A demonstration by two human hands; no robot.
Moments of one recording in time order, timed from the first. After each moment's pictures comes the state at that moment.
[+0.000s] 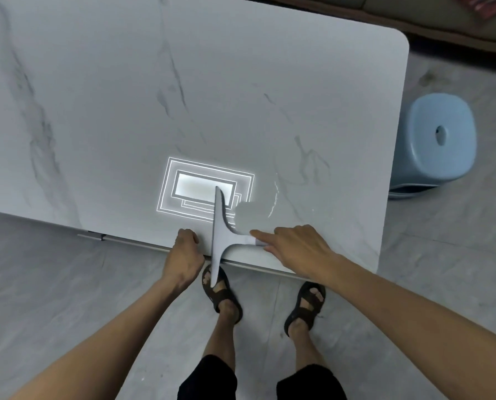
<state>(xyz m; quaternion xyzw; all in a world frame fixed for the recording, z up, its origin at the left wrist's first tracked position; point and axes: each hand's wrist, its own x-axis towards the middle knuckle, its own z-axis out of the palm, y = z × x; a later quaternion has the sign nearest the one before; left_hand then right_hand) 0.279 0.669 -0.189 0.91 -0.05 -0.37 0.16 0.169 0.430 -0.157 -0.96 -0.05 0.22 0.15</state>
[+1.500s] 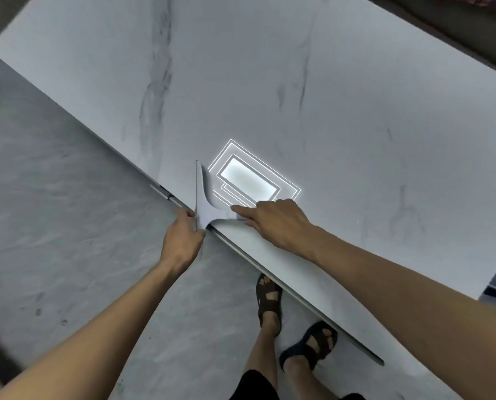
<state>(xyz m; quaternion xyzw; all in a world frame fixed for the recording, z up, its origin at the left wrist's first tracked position) 0.322 0.768 -0.189 0.92 0.19 -0.24 0.26 0.342 0.544 -0.182 -0.93 -0.26 0.20 0.14</state>
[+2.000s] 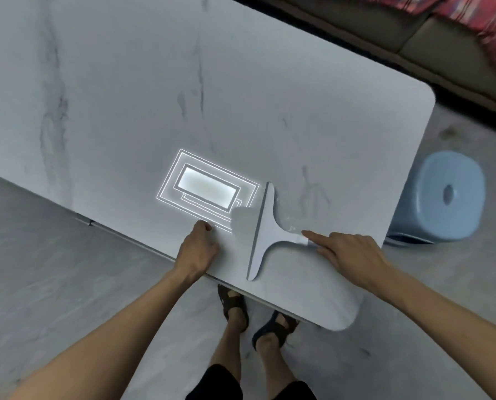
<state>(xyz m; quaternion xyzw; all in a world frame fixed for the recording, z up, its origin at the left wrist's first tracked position) 0.286 0.595 -0.189 0.89 0.04 -0.38 0.24 0.171 0.289 -0.141 -0.96 0.00 0.27 0.10</state>
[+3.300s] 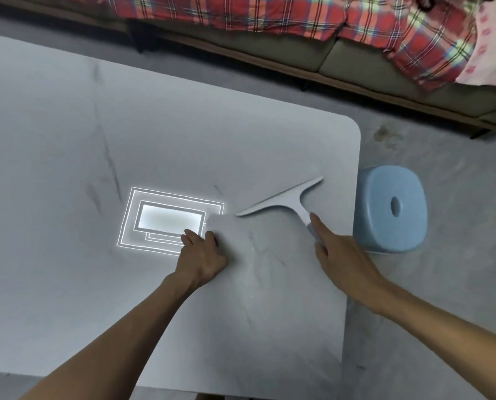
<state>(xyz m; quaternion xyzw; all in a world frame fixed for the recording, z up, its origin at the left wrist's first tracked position) 0.429 0.406 -0.199 0.87 -0.15 -0.46 0.08 0.279 0.193 -0.111 -0.88 0.32 0.22 0.28</state>
